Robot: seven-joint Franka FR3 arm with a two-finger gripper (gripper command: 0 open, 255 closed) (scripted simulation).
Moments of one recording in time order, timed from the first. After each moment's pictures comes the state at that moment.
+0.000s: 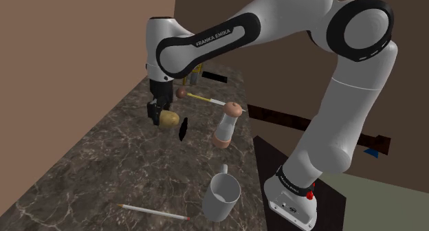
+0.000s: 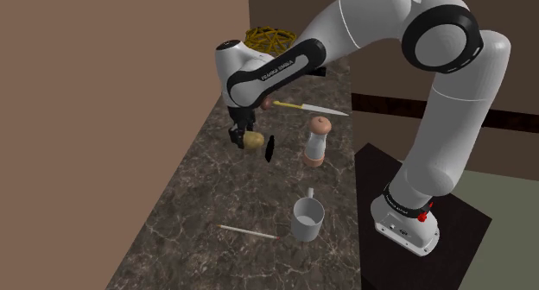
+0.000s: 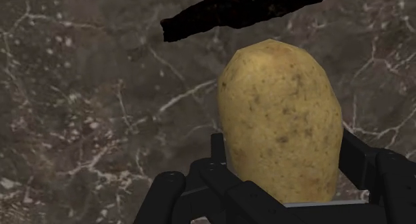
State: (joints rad) arm 0.20 0.21 0.28 -2.02 0.00 2.12 0.02
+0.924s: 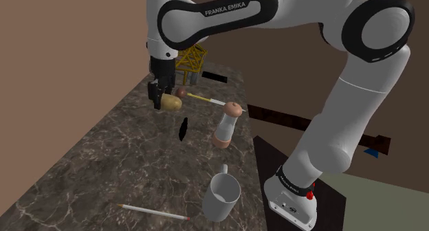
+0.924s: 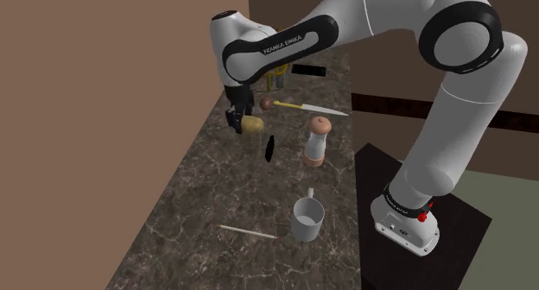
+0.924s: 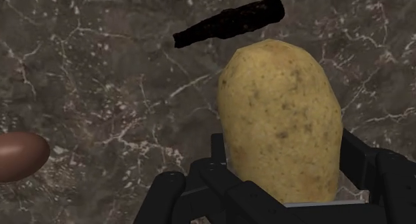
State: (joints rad) arm 0.20 0.12 0.29 -1.93 0.02 1.94 0.01
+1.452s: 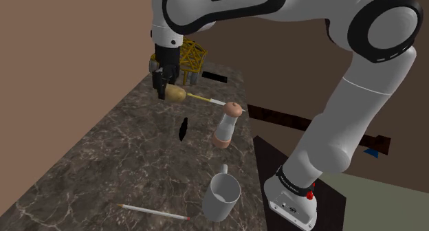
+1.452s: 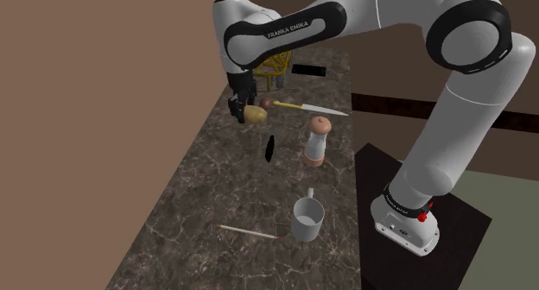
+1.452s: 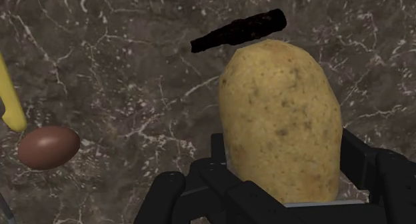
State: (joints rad) arm 0.18 0.08 0.27 -1.89 0.03 1.86 -0.02
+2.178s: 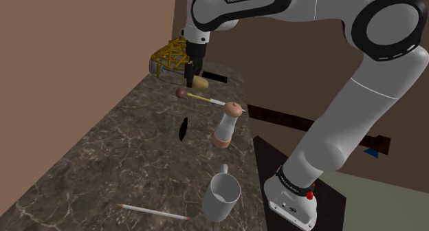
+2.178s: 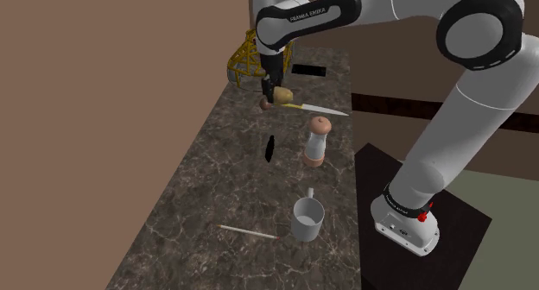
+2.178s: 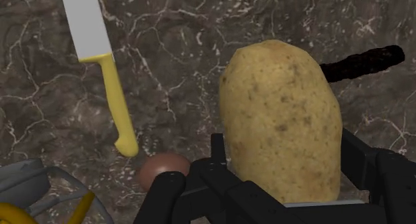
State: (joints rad) arm 0.05 -0.01 0.15 -1.99 0.03 1.87 -0.27
